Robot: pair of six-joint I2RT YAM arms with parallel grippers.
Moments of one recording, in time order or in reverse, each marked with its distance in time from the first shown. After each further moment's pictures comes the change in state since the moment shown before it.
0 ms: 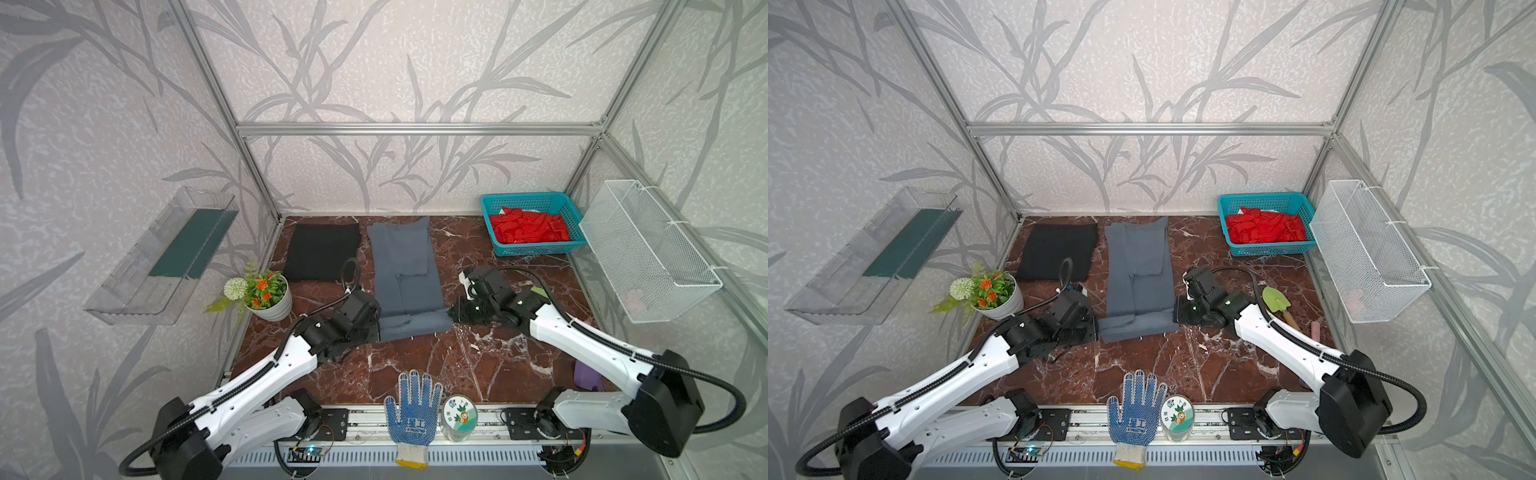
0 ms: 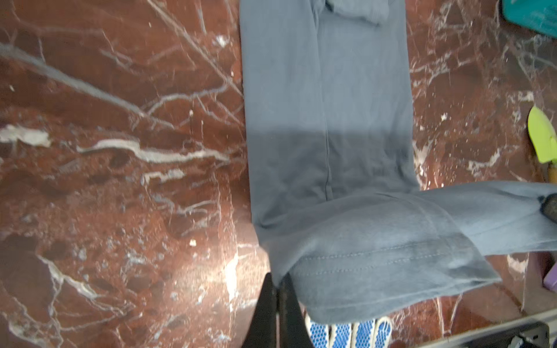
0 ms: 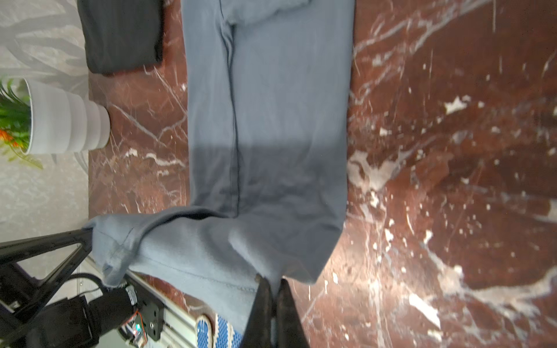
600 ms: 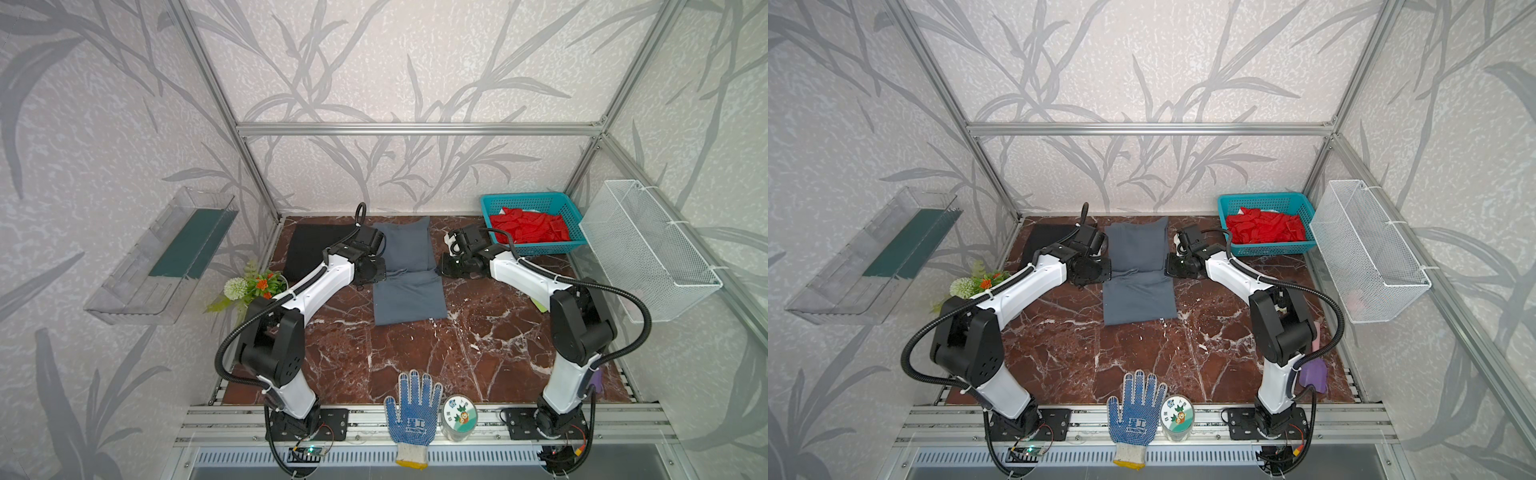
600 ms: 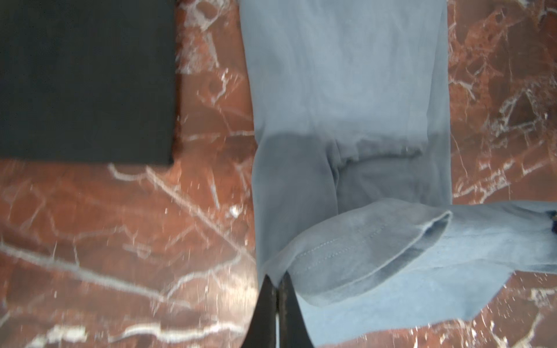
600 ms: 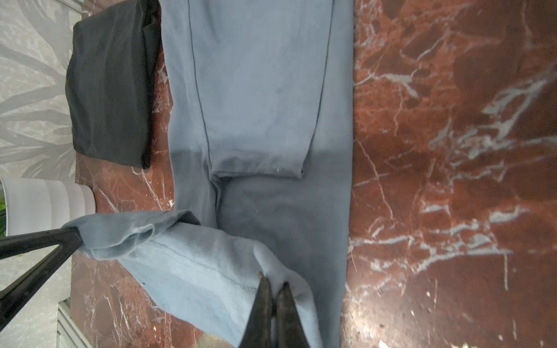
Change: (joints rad) left arm 0.289 0.670 0.546 0.032 0.079 0.314; right arm -0.177 0.556 0.468 0.073 -0.097 -0.168
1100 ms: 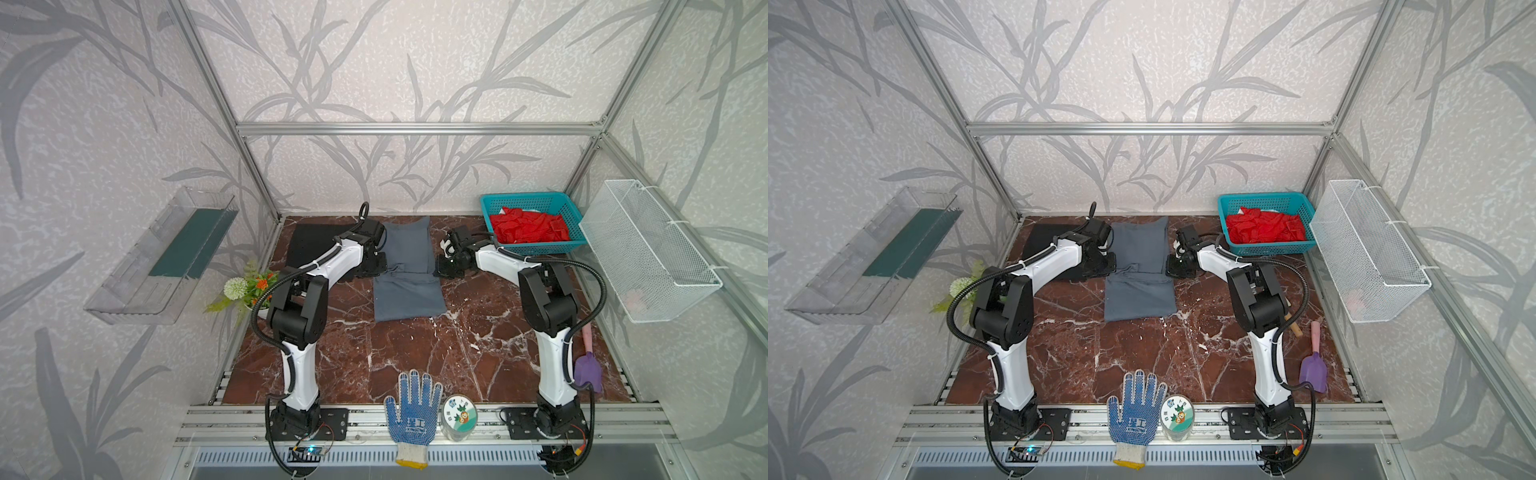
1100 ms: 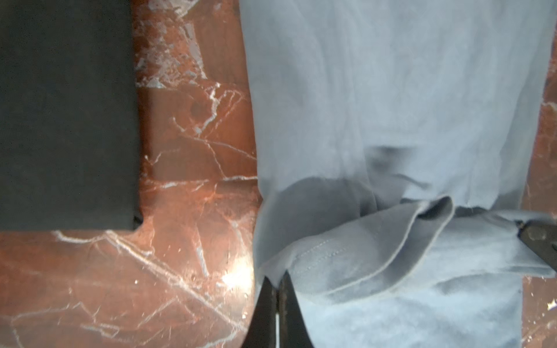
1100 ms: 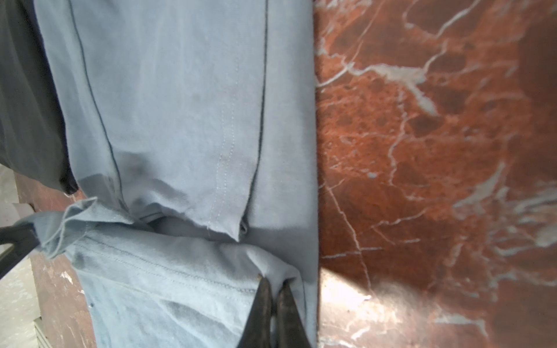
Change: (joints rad) left arm 0.069 0.272 0.190 -0.037 0.057 0.017; right arm -0.051 0.261 0.156 -0.034 -0.058 -0.032
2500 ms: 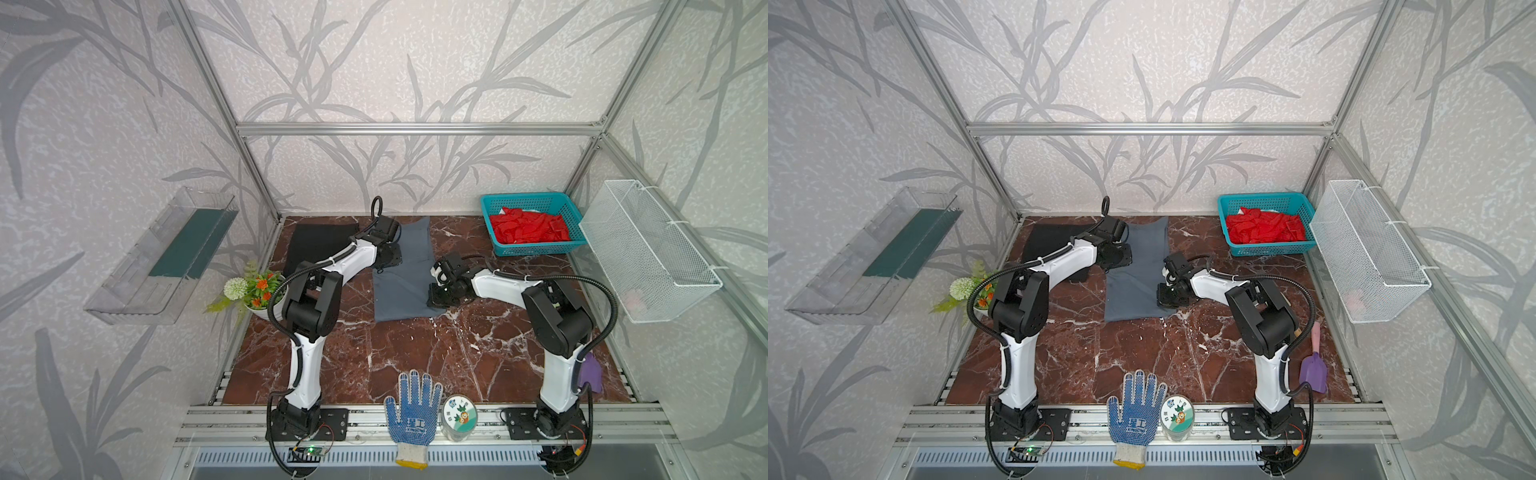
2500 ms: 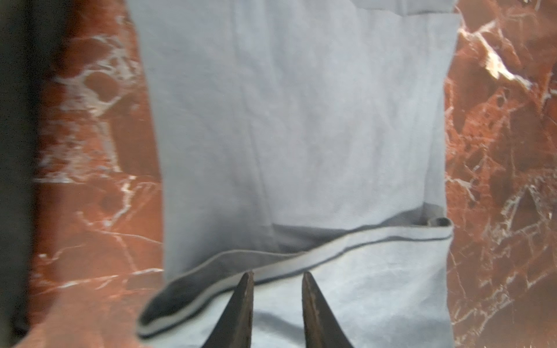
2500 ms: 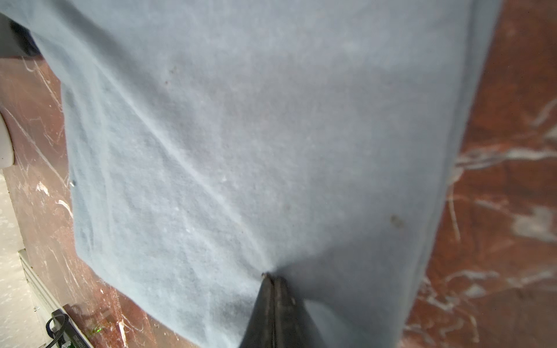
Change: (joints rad) left arm -0.070 0.088 0.059 0.212 -0.039 -0.076; right arm 0.164 -0.190 -0.346 0.095 0.000 0.050
